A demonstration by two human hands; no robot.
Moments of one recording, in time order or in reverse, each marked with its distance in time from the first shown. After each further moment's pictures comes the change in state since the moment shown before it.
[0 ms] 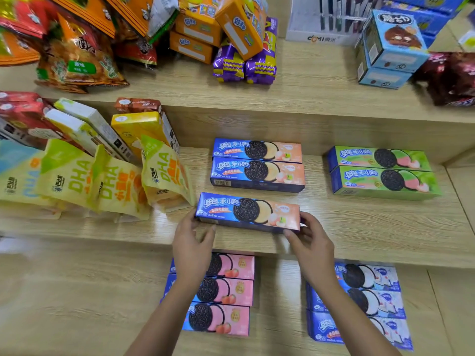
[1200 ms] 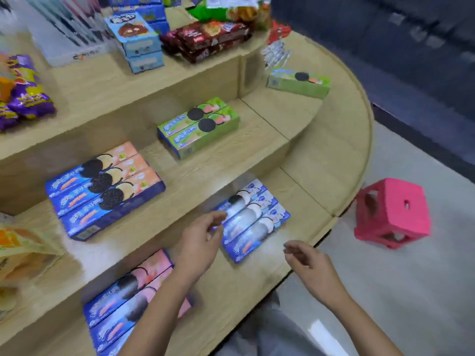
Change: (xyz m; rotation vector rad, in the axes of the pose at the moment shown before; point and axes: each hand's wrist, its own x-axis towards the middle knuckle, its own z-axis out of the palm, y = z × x) left_hand -0.164 0.087 0.083 0.148 -0.993 0.649; right_hand -0.255 0.054 -0.140 0.076 0.394 0.419
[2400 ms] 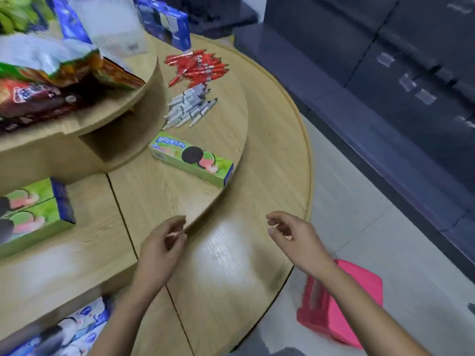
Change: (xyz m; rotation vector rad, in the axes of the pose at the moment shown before) left_hand 0.336 0.173 0.246 -0.054 0.248 -0.140; right_hand 0.418 -0.020 -0.358 -0.236 -0.171 -0.228
